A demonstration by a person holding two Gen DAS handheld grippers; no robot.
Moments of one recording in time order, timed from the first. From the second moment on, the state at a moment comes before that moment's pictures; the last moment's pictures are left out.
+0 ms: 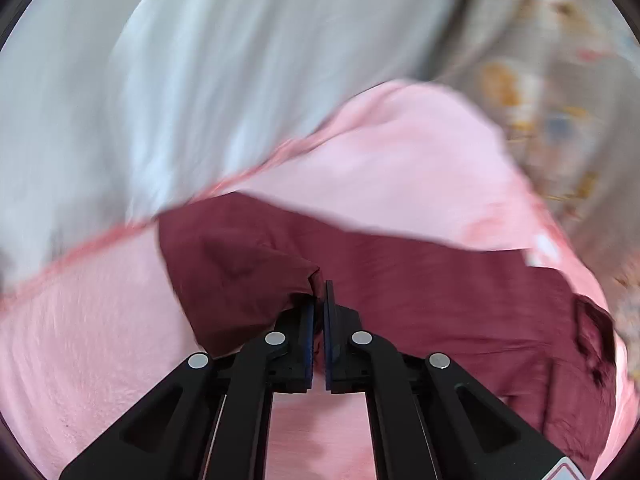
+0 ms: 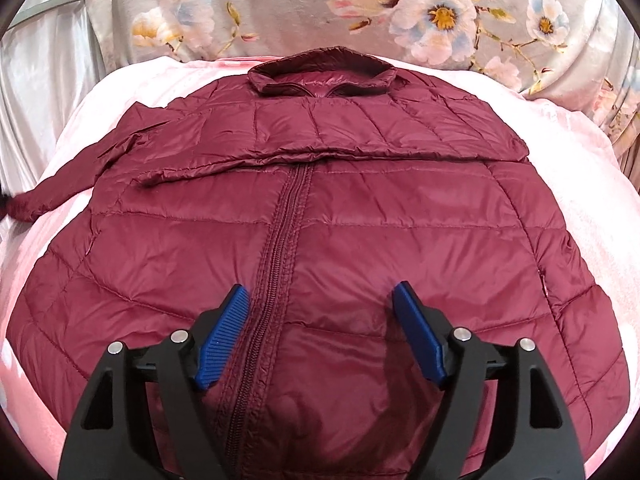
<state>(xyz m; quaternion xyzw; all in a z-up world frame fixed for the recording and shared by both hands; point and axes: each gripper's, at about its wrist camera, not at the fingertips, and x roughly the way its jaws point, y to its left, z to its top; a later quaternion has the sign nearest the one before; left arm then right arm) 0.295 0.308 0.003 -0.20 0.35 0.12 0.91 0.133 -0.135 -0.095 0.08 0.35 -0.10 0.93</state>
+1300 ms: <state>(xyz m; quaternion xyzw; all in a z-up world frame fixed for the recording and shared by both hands) 0.261 0.149 -0.051 -0.22 0.48 -0.08 0.85 0.205 -0.224 -0.061 0.24 0.35 -0.06 0.90</state>
